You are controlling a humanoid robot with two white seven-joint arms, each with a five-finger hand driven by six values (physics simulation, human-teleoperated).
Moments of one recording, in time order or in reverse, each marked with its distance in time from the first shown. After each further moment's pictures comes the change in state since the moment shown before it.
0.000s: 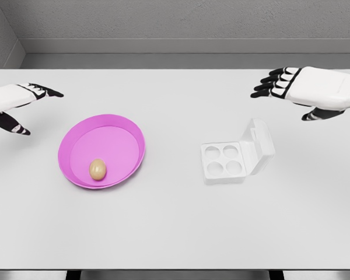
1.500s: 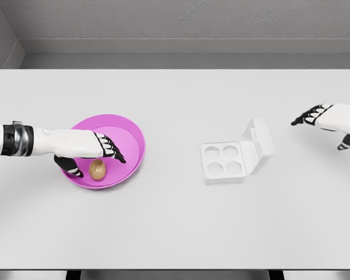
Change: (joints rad) left arm -0.081 -0.033 -0.321 -0.332 -0.007 0.000 -0.143; right arm 0.074 0.013 0.057 0.334 0.190 0.001 0.000
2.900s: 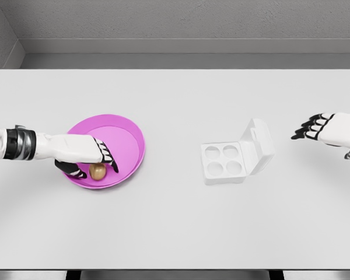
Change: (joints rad) left arm 0.005 -0.004 -0.019 0.007 -0.052 0.000 0.000; right arm 0.181 -0.135 -0.128 -0.282 -0.003 0.000 0.000
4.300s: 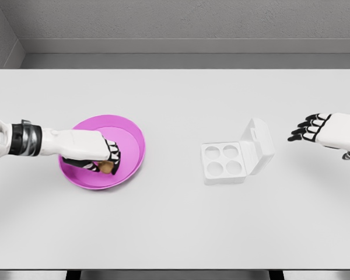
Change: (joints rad) left arm -0.044 -0.011 -0.016 -0.055 0.004 -0.001 0.001; right arm 0.037 -0.018 -0.044 -0.069 -0.011 0.000 0.000
